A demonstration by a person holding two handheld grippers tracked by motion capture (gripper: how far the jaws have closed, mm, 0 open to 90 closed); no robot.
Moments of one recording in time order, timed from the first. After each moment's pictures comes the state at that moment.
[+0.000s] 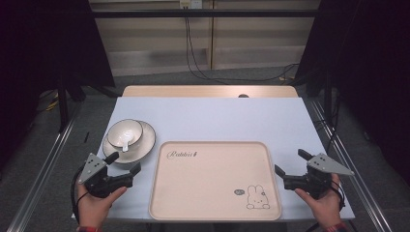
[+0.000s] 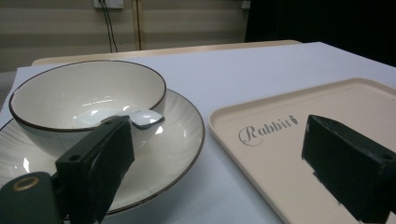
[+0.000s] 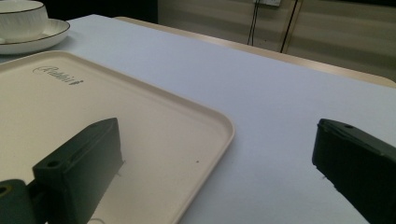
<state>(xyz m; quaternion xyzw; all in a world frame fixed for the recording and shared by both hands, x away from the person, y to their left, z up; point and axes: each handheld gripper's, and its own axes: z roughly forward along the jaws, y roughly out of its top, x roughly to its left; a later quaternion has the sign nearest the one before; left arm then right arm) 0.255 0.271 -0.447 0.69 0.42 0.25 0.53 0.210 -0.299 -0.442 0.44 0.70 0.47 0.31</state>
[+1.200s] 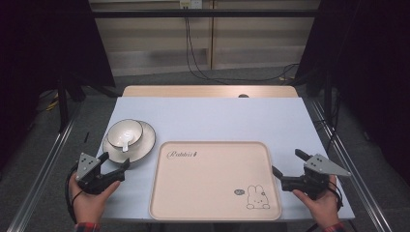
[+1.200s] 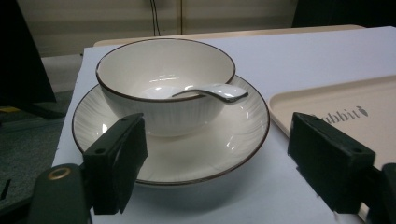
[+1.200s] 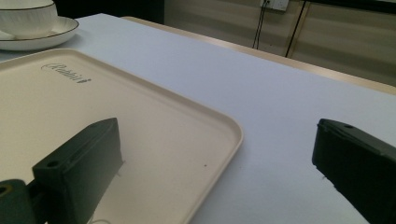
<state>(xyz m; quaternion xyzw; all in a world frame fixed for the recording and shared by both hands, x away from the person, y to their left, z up) 0.264 0.291 -0.454 0.68 0.47 0.29 0.48 0.209 -0.292 -0.443 0.42 0.71 0.48 0.32</state>
